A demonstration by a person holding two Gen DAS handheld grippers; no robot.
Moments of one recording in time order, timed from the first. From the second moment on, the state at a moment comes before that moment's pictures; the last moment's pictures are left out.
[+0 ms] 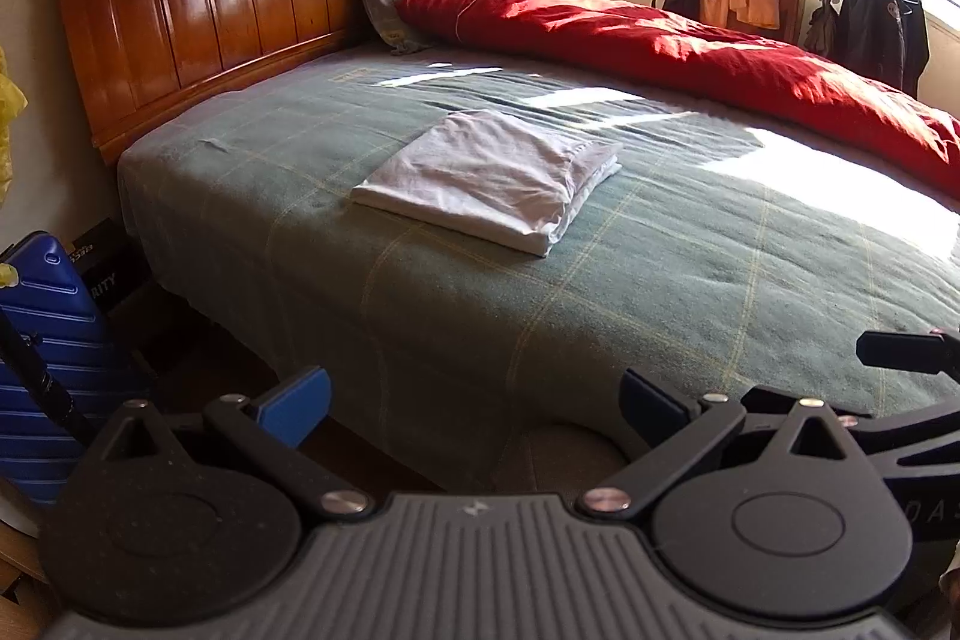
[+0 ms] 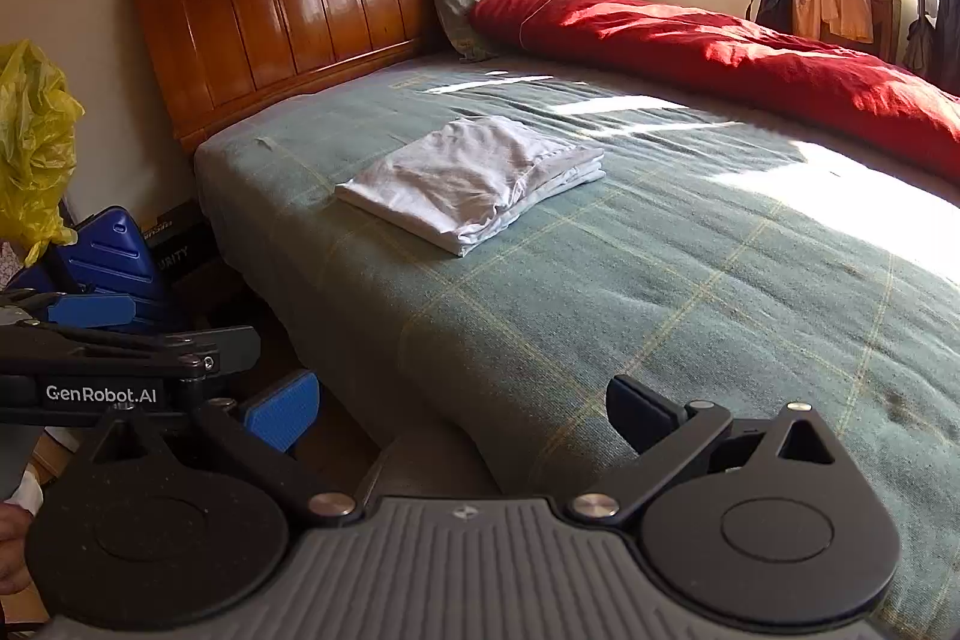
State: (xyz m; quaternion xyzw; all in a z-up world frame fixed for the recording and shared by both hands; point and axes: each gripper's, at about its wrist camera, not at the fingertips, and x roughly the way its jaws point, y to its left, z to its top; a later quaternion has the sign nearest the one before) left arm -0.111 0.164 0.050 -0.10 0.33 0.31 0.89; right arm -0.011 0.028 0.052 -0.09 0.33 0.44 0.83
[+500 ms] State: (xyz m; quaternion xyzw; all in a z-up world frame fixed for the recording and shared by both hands) left arm -0.109 0.176 0.040 -0.11 0.36 0.32 0.87; right arm -0.004 0.046 0.049 -0.10 0.34 0.45 0.82
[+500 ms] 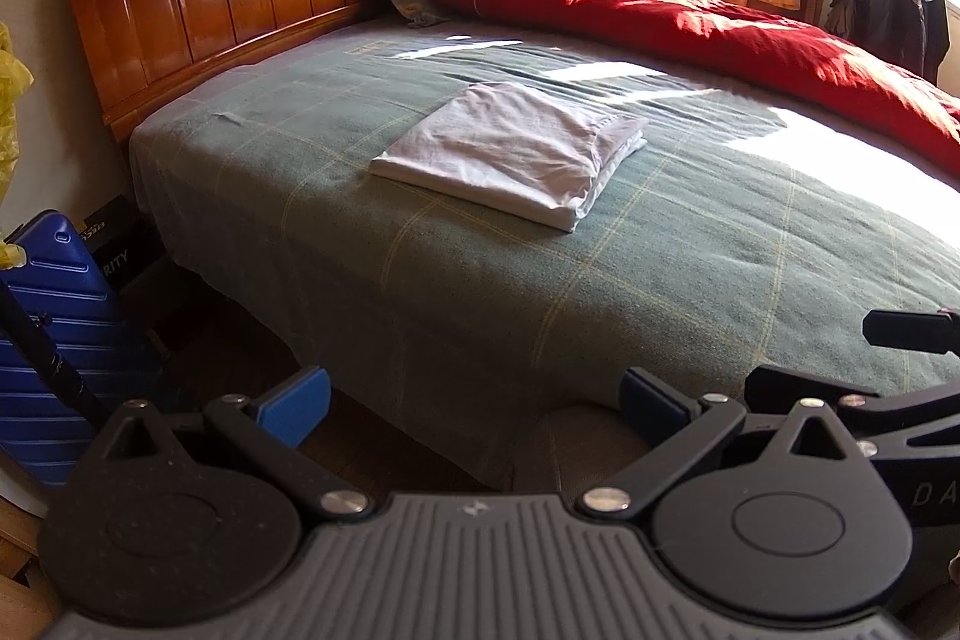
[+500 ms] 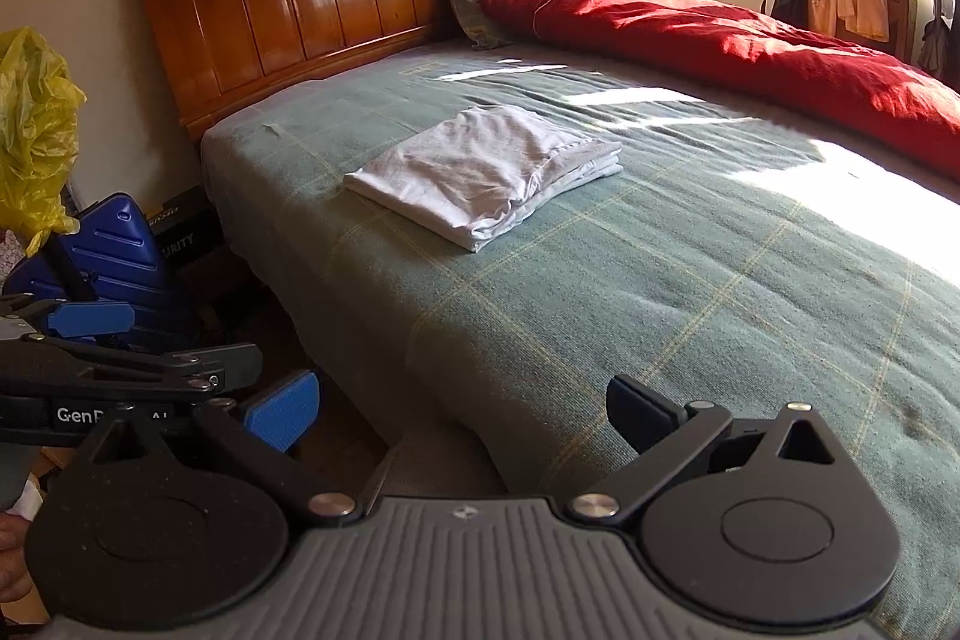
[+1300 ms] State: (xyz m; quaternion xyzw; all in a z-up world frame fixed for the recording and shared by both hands) left arm -0.108 0.177 0.039 -0.13 0.37 0.31 0.86; right arm -0.005 0.042 0.046 -0.10 0.34 0.45 0.82
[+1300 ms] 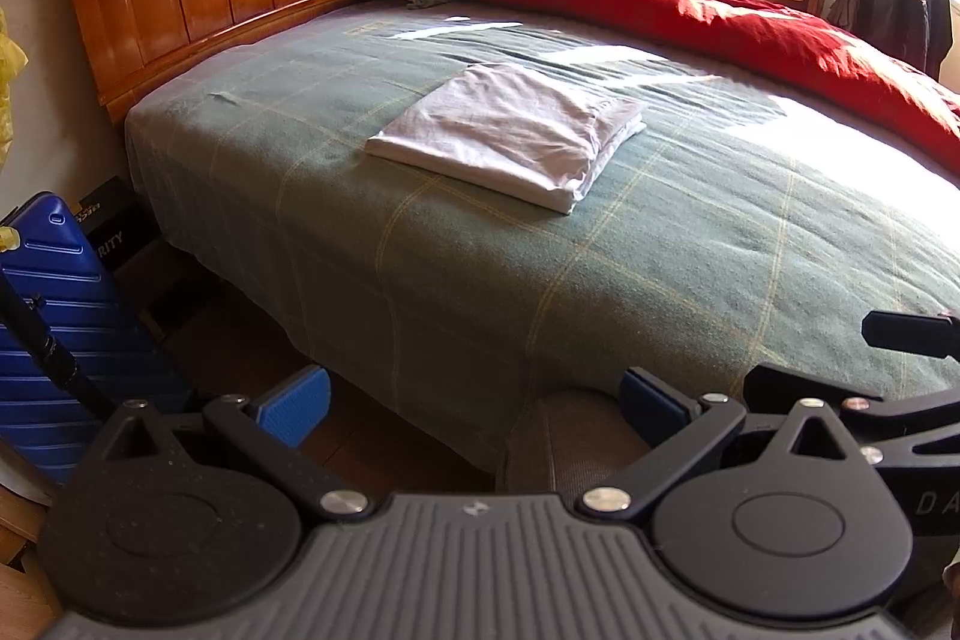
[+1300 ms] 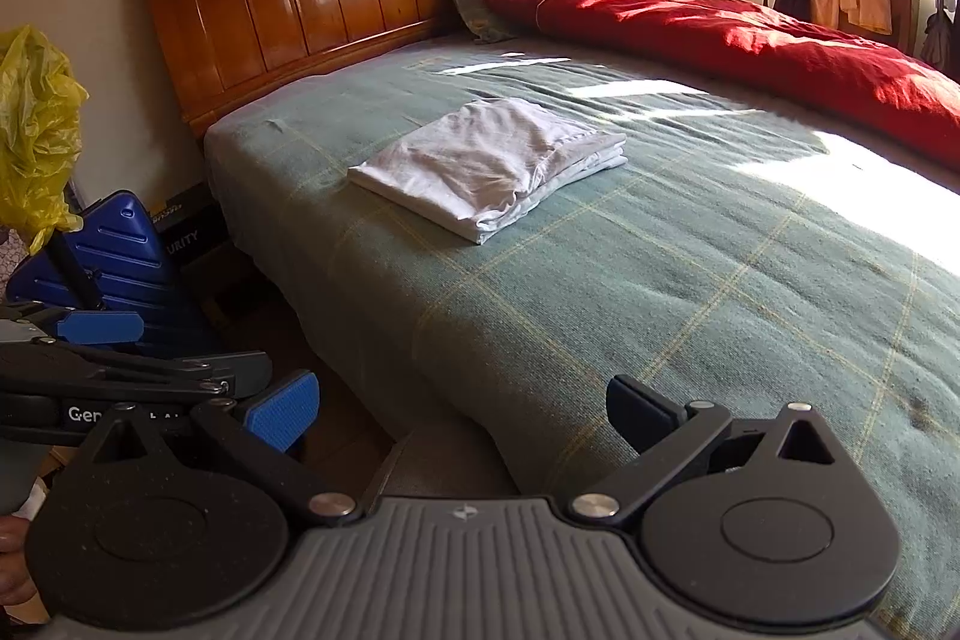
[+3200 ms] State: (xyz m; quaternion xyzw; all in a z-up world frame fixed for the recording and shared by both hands) left arm -0.108 0.179 0.038 -0.13 0.38 0.31 0.86; right arm -0.006 0.040 0.047 -0.10 0.35 0.45 0.82
